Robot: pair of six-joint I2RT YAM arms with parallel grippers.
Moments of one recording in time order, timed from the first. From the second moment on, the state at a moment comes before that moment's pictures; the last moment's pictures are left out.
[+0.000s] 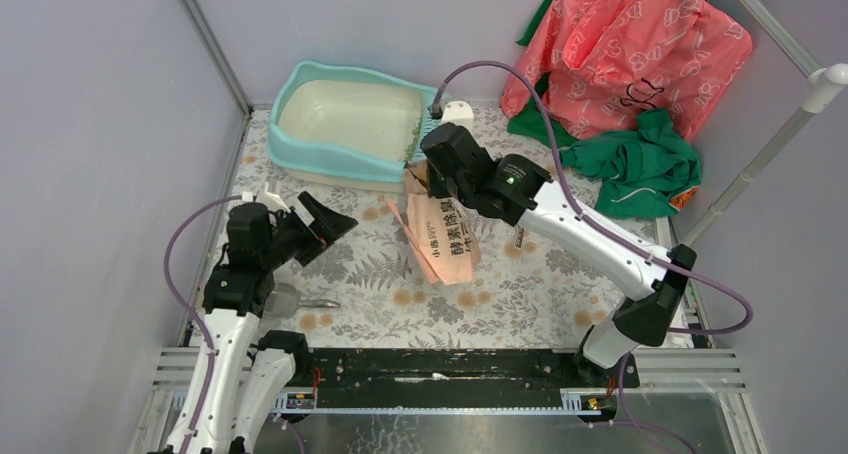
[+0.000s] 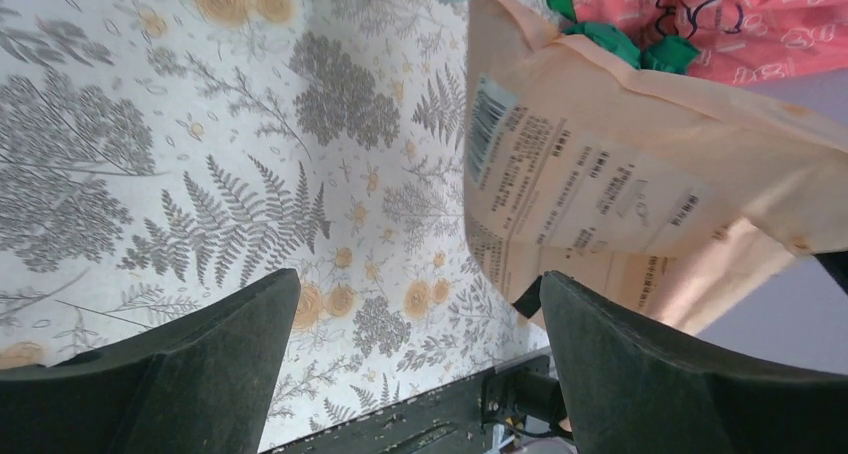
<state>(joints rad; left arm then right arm) -0.07 0.65 0.70 -0.57 0.44 -0.81 0.96 1.59 1.75 -0.83 0.48 0.52</state>
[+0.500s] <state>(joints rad) -0.03 0.63 0.81 -0.71 0.39 -0.74 0.80 1.42 1.07 -0.19 0.20 1.15</state>
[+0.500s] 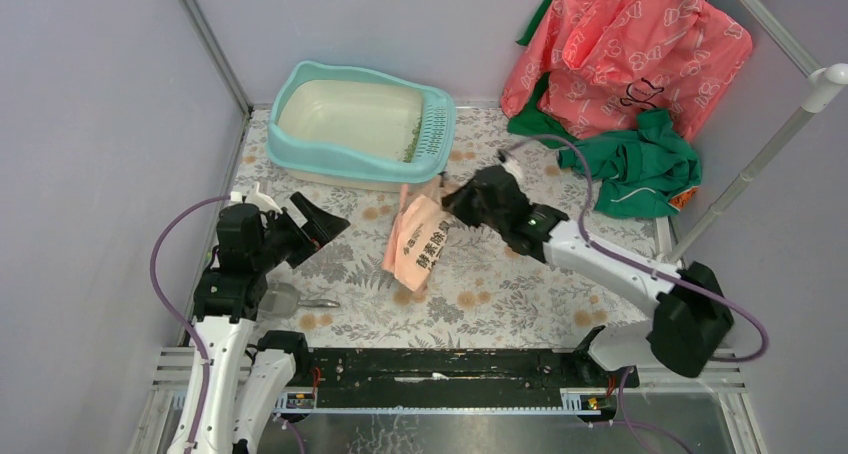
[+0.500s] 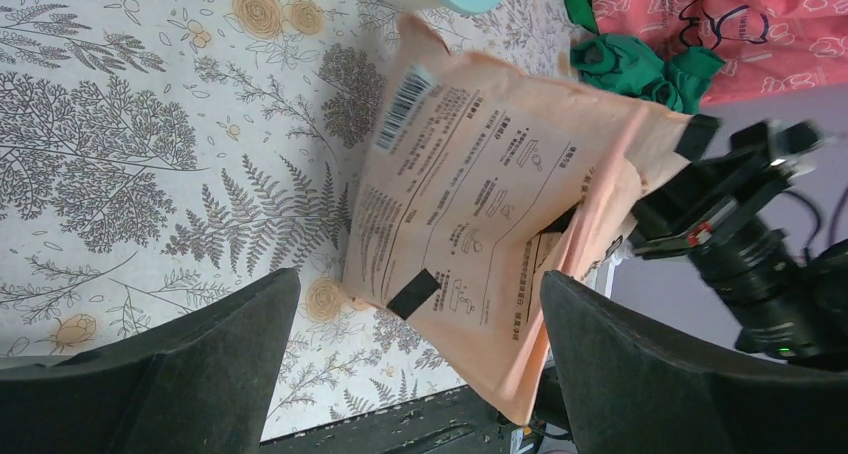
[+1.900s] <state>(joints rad) -0.86 0.97 0.62 -0.34 0.06 -1.04 0.45 0.61 0.15 -0.07 -0.03 1.11</state>
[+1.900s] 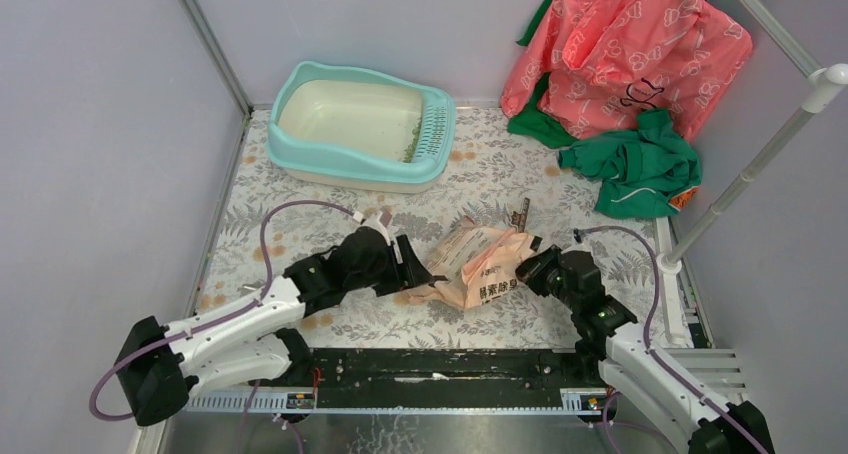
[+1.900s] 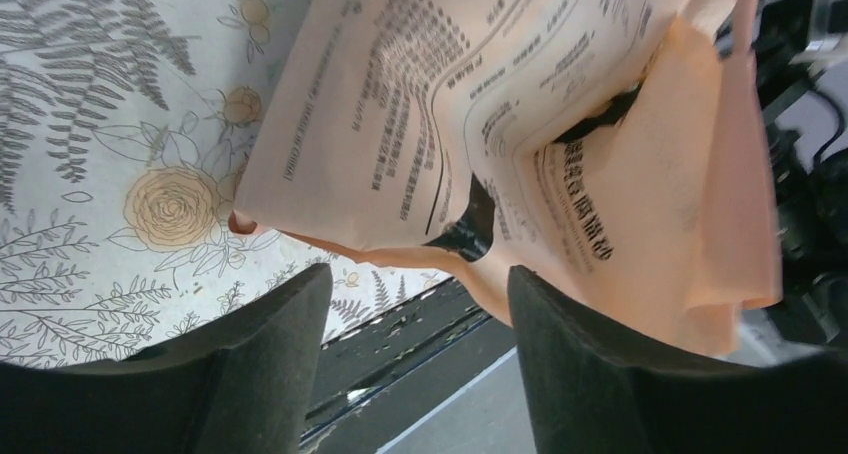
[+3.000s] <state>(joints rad) -0.70 1.39 0.52 0.04 0.14 -1.06 0.37 0.72 0.15 0.20 -0.20 1.13</state>
